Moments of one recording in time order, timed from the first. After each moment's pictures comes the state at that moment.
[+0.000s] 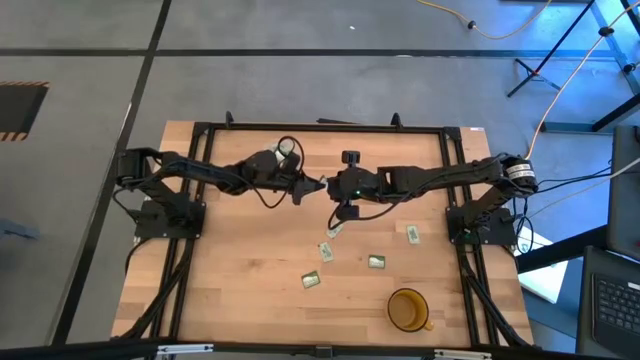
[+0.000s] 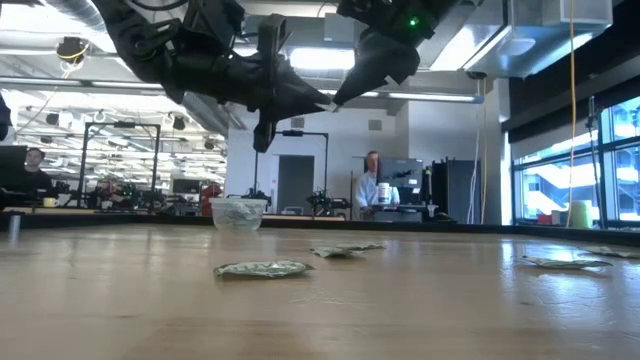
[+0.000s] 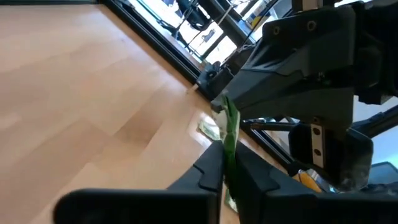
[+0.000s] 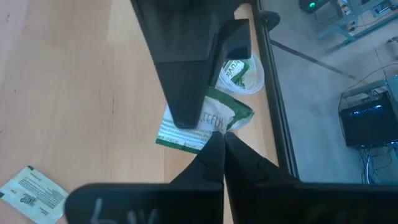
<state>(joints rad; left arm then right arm) 0.25 1.52 0.65 0.70 0.21 -0.71 0.02 1.62 1.24 -0.34 0.45 -0.34</state>
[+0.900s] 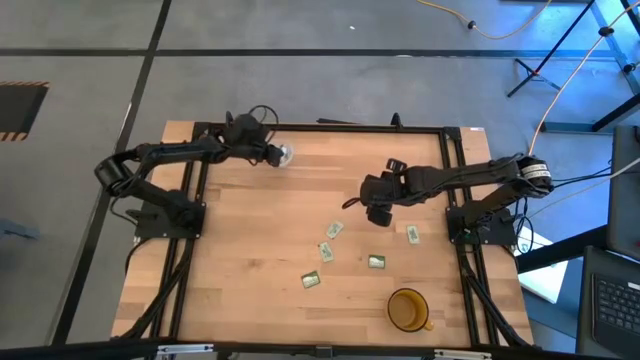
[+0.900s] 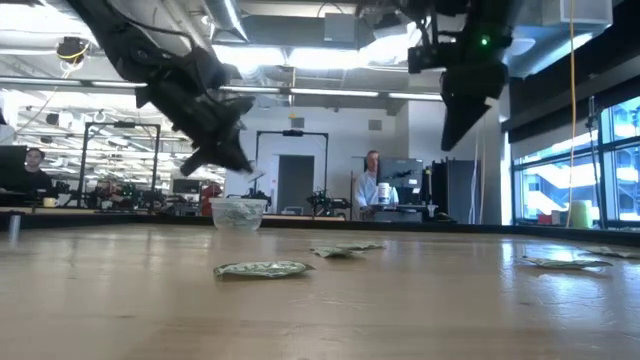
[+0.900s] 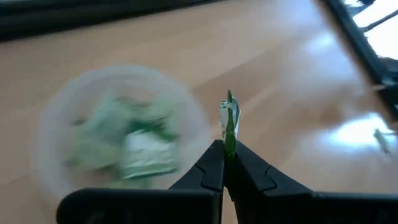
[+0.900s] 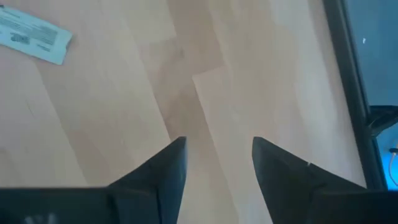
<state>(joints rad) 0.73 1.37 0.65 0.02 0.26 -0.51 0.03 1.50 1.13 -0.96 0.44 0.26</state>
